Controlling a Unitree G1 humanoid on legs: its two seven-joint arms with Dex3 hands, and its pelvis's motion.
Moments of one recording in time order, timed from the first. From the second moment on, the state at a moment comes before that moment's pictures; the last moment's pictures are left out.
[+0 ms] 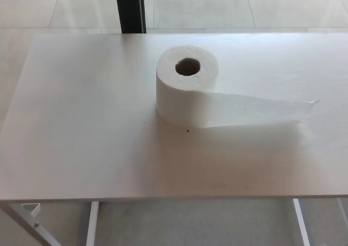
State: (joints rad) left_arm 0.49 0.65 0.37 1.13 -0.06 -0.11 -0.23; right_arm 0.41 -0.86 -0.36 1.20 0.00 -0.17 0.24
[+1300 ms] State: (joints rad) left_arm -0.44 0.76 0.41 0.34 -0.15 -0.06 -0.23; right_arm -0.14 -0.82 -0.50 0.08 0.19 -0.08 0.26
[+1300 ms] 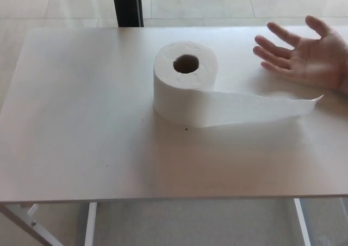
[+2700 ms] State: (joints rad) left_arm -0.67 0.67 -0.34 -0.06 0.34 0.07 -0.18; right_arm -0.39 -0.76 0.19 -0.12 -0.15 0.09 0.27
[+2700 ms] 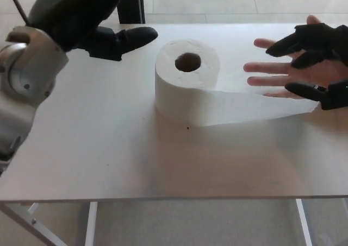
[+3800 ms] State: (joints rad) left_arm -0.91 0.44 -0.73 0.37 0.77 0.08 0.04; right_arm -0.41 -0.63 0.41 0.03 -0.47 0.06 0.12
